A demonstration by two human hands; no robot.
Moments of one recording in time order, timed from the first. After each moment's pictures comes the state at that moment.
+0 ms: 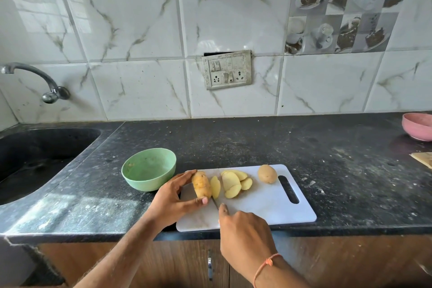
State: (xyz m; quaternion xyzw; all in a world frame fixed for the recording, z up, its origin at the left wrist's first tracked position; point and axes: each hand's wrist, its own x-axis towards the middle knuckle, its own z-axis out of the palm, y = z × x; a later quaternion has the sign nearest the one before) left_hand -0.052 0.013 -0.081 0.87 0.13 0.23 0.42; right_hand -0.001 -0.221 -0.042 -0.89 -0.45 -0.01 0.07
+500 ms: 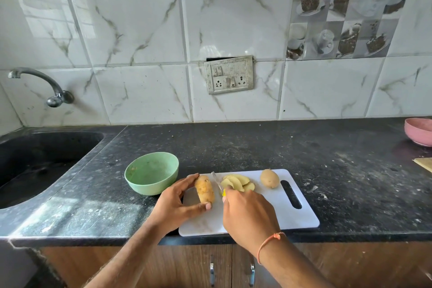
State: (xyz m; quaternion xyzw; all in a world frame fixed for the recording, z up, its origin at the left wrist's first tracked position) left_hand -0.052 0.010 -0.086 0.84 0.12 0.25 0.47; right_hand 0.014 -0.208 -0.009 -0.90 -0.39 -0.07 0.17
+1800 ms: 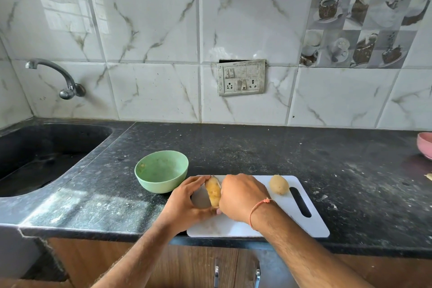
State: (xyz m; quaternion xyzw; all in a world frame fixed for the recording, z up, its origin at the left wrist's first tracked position) left_hand -0.049 0.006 -0.083 0.87 0.09 0.28 0.40; right_hand 0.018 -0.164 0.040 -0.91 -0.41 0.05 0.08
